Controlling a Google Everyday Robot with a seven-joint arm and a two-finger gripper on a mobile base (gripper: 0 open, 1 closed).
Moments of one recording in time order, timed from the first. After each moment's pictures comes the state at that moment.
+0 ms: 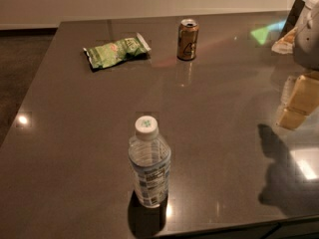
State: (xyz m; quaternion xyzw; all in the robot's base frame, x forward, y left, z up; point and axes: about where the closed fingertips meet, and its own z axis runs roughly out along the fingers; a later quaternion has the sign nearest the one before) arm 0.438 -0.217 0.976 -0.60 0.78 -0.03 0.16
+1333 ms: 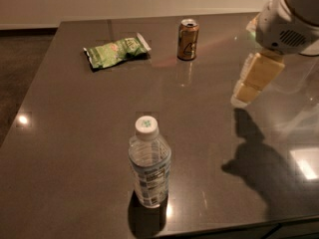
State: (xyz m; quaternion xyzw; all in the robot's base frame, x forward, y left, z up) arm 0.495 -0.173 0.987 -0.58 0.78 -0.04 0.23
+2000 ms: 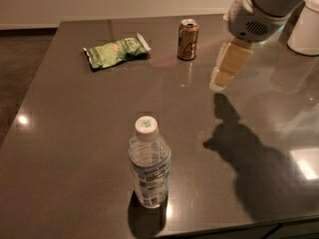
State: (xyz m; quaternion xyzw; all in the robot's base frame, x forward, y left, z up) arm 0.547 -0.141 0.985 -0.60 0.76 -0.06 0.25
